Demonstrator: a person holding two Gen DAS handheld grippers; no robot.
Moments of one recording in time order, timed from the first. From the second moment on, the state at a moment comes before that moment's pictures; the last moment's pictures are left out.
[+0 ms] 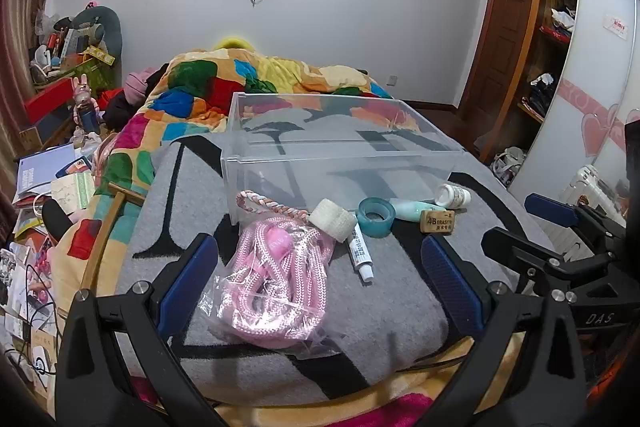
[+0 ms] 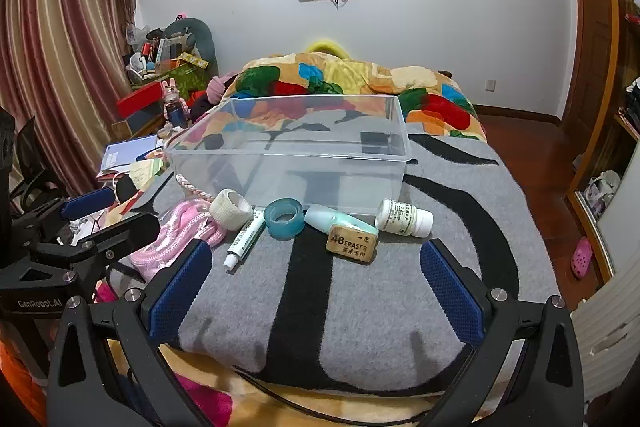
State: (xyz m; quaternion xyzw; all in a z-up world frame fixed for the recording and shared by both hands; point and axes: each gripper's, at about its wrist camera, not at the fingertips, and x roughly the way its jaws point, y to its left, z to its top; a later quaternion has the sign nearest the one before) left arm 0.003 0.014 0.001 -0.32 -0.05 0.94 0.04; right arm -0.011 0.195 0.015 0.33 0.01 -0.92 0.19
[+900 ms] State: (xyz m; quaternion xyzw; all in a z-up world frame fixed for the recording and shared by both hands) left arm 0.001 0.013 -0.003 -0.33 -0.05 0.94 0.04; right arm -0.016 0.194 0.008 0.34 0.00 -0.92 0.19
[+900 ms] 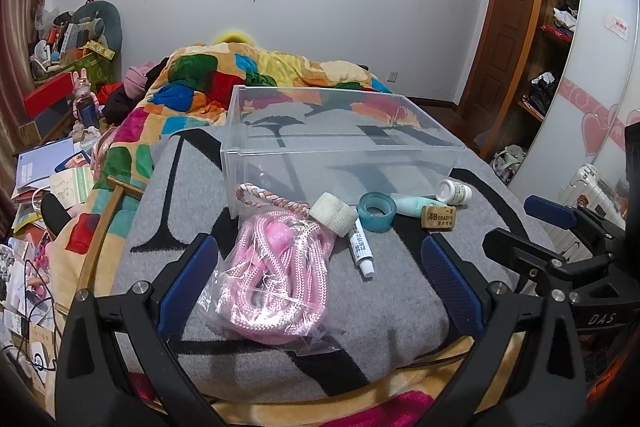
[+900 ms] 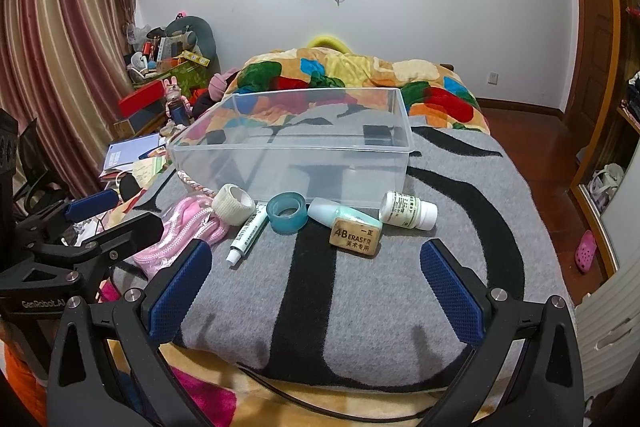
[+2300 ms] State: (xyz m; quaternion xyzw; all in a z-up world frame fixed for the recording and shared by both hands) left arm 0.002 0.013 -0.008 -0.34 -0.05 0.94 0.04; right arm -0.012 0.192 0.007 0.35 0.00 -0.92 0.20
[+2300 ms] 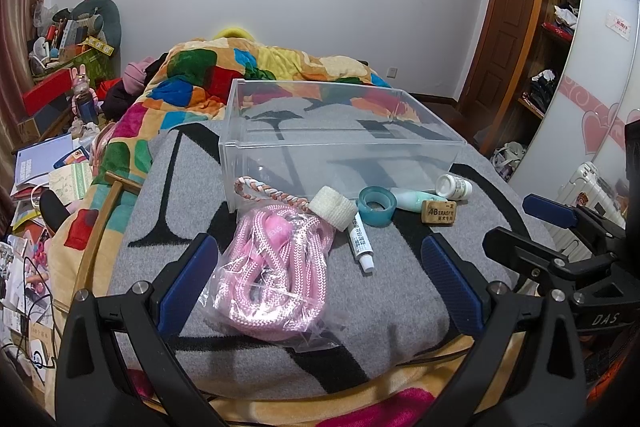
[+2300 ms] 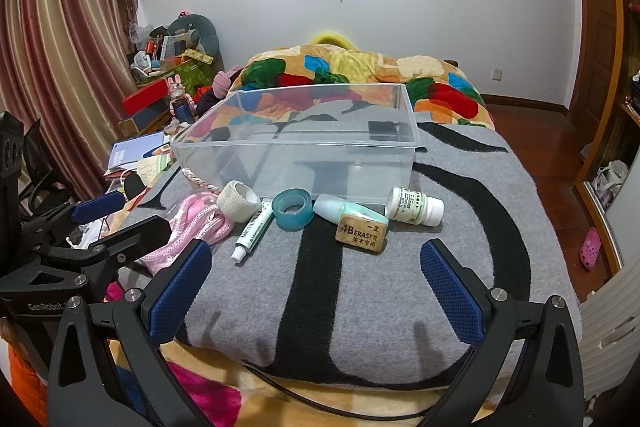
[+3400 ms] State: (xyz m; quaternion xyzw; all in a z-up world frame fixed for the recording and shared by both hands) left arm -0.008 0.007 -0.017 -0.37 -0.06 0.93 0.06; right arm -0.027 0.201 -0.002 0.36 -0.02 -0.91 0.21
